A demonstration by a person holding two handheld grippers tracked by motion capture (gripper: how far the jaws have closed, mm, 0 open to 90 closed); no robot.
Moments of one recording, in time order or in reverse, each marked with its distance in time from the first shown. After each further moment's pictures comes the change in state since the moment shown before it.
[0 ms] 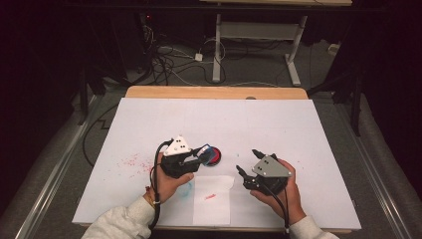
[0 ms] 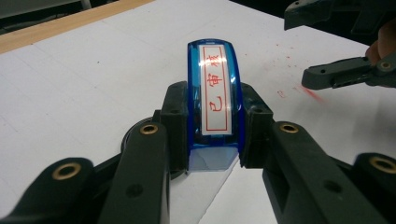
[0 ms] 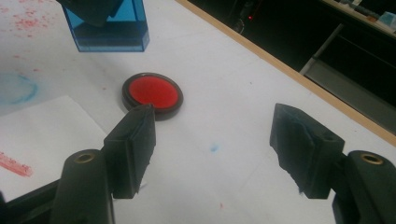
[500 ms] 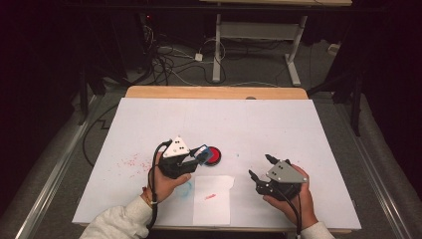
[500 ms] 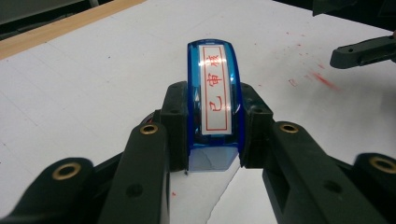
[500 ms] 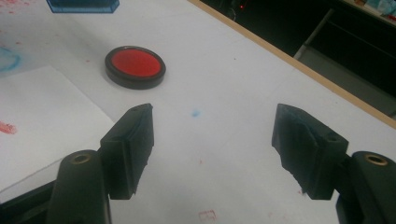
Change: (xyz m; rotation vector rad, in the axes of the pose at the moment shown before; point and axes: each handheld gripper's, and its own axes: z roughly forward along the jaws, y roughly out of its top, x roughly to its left) left arm 0.003 -0.002 -0.004 0.025 0.032 0.034; right arm -0.015 -0.025 -0.019 0.027 -0.025 0.026
